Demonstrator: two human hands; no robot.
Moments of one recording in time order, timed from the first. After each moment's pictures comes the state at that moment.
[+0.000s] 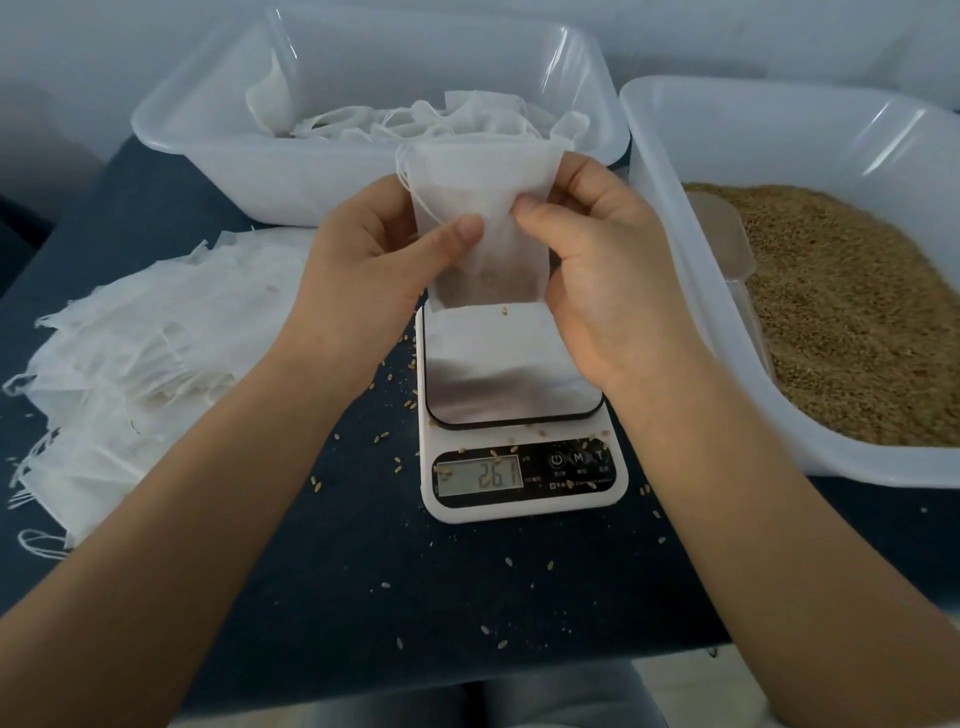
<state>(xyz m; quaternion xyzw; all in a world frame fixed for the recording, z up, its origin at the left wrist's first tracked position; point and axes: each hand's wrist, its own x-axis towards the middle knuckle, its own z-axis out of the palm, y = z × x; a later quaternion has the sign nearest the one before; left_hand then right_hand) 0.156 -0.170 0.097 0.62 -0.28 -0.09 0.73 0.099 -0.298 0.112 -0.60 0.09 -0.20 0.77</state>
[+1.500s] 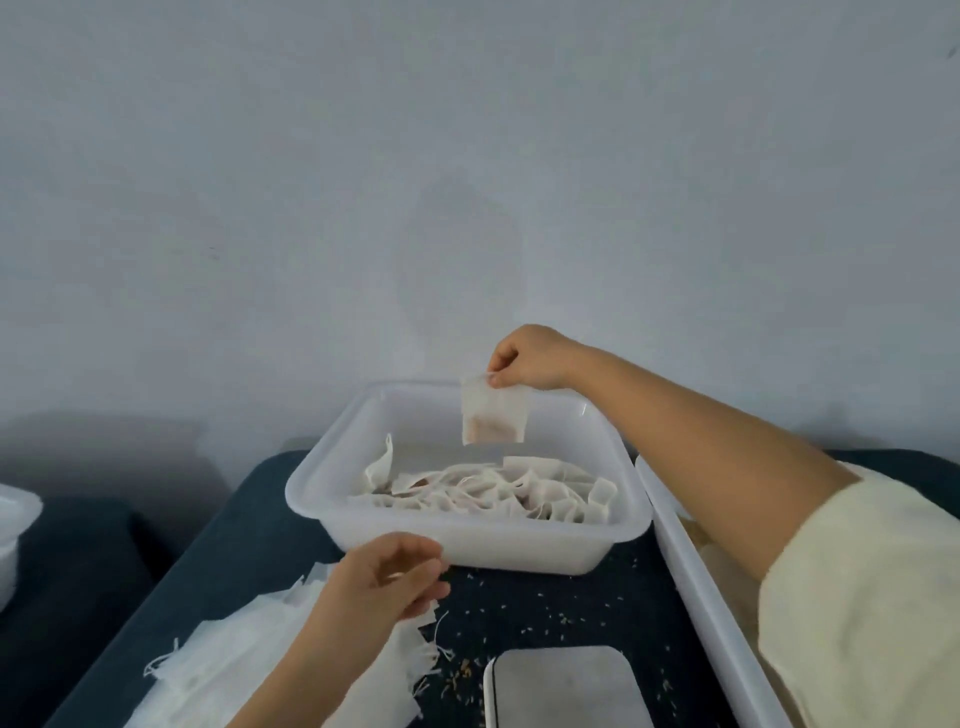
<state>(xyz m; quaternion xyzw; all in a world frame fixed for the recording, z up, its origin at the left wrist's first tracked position) 0.229 -0.116 0.115 0.72 -0.10 -0.13 0.68 0.318 -0.350 0.263 -0.98 -0.02 -0.06 0.20</state>
